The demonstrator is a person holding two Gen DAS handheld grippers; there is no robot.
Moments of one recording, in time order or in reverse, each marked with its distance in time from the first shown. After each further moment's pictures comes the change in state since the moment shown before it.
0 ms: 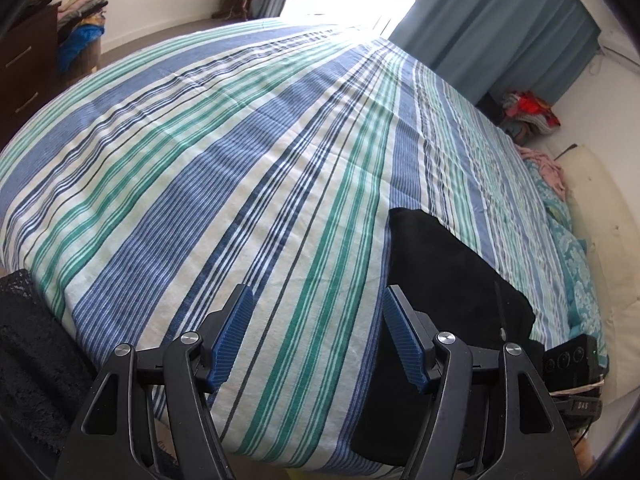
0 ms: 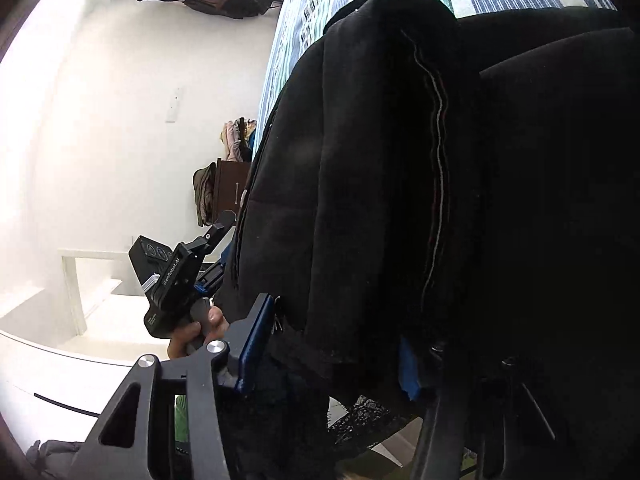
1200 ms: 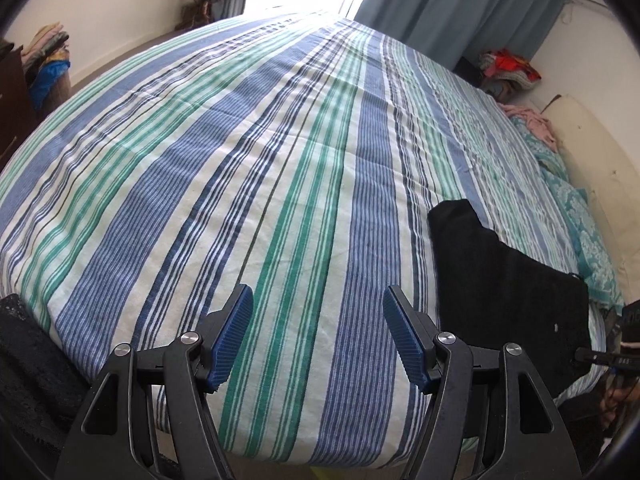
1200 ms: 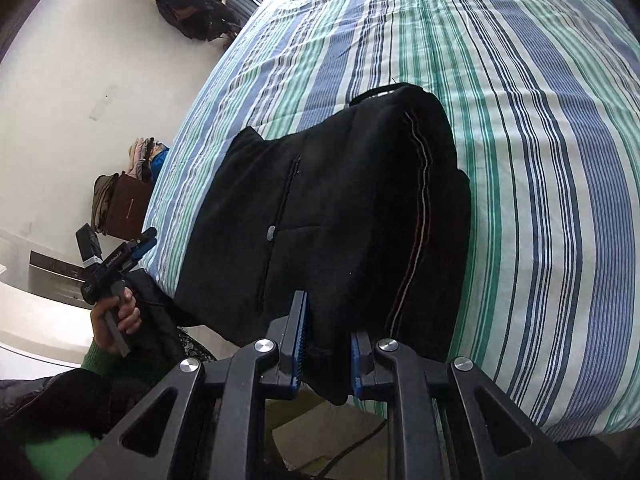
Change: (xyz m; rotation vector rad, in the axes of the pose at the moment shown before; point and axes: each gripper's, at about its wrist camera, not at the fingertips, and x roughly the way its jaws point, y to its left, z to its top) left arm 0.007 -0.040 -0.015 0.191 0.036 0.007; right arm -0.201 -0.006 -0.031 -0.139 -0.179 -0.515
